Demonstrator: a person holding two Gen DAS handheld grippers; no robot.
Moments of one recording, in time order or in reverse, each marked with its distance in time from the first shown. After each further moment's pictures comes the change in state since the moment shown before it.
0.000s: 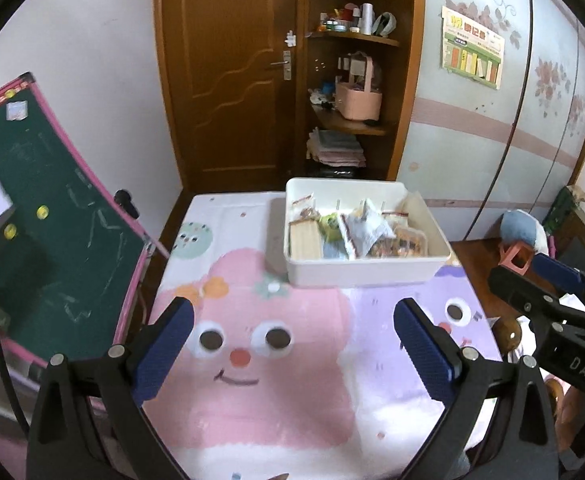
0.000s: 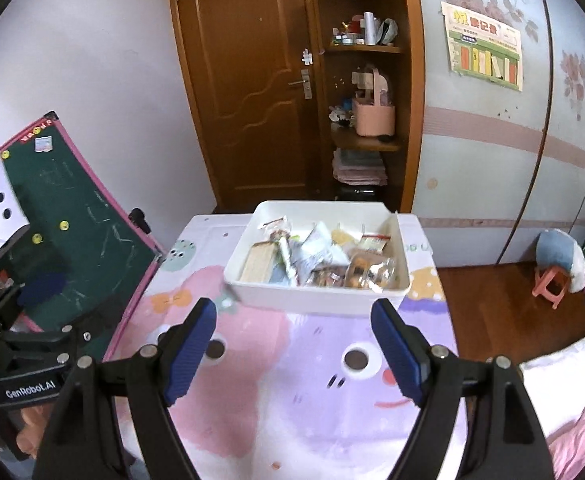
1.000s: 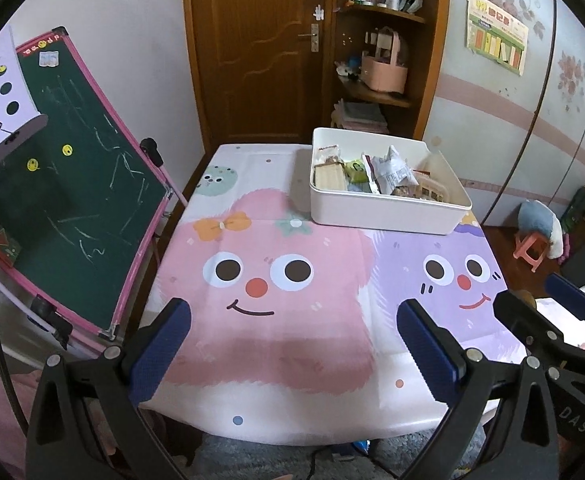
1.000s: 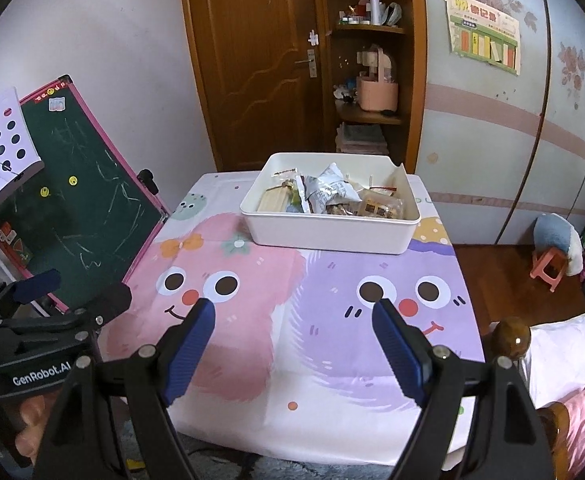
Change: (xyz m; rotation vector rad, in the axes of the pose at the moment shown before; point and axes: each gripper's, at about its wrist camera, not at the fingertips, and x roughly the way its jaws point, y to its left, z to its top) left arm 0.000 0.011 -0.073 -0.060 0.086 0.058; right arm -0.009 0.026 -0.082 -0.034 0.053 -0.012
